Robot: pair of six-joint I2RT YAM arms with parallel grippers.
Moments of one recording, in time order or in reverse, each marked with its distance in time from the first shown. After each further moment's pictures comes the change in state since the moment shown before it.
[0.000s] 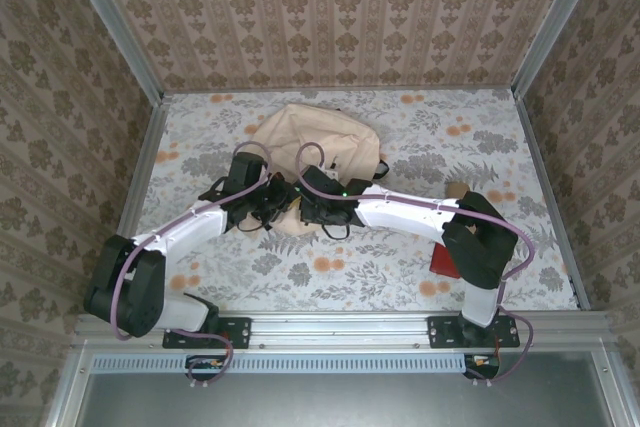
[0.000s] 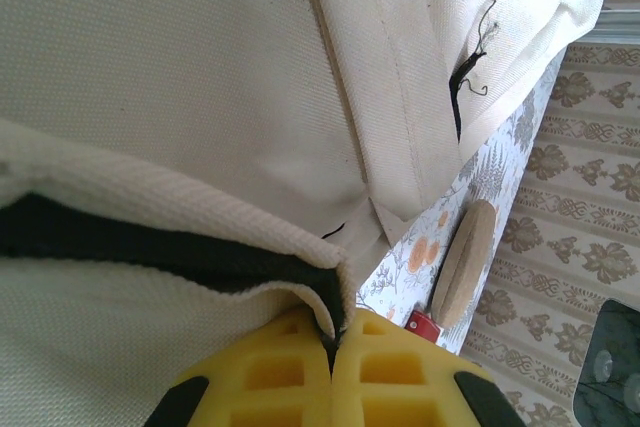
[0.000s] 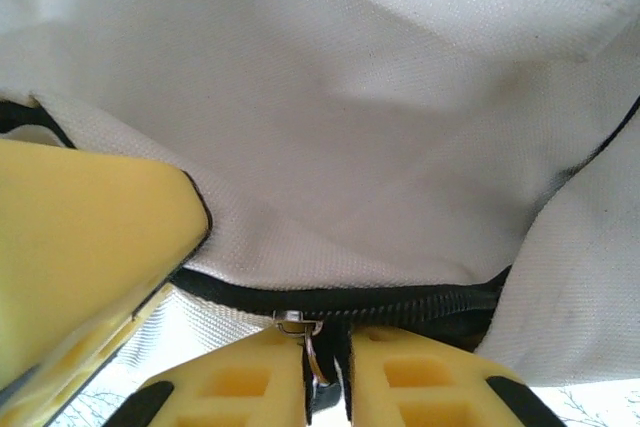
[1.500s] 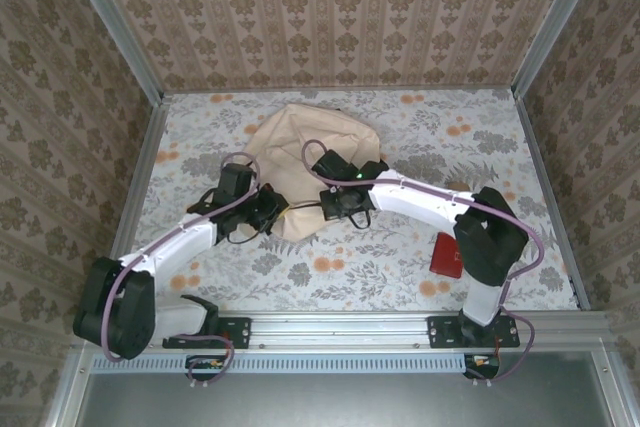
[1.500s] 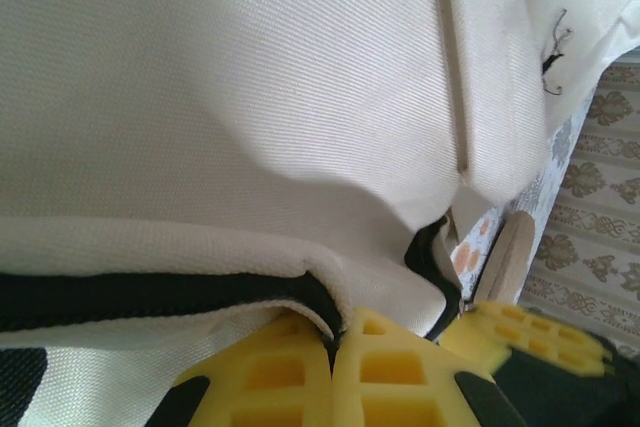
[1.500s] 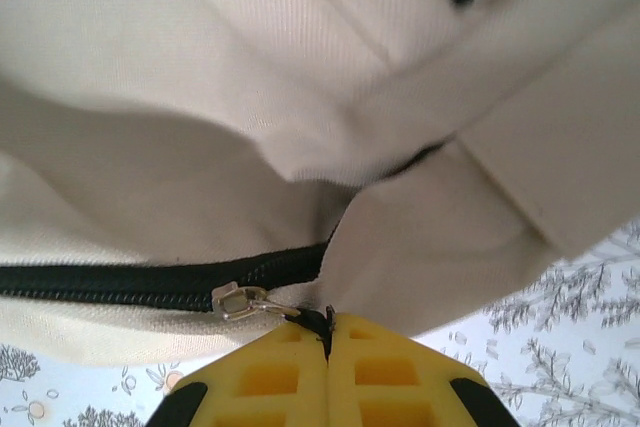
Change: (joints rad) left arm 0.046 -0.130 -0.099 -0.081 -0.052 0.042; right arm -0.138 -0.020 0.041 -0.234 -0.055 -0.430
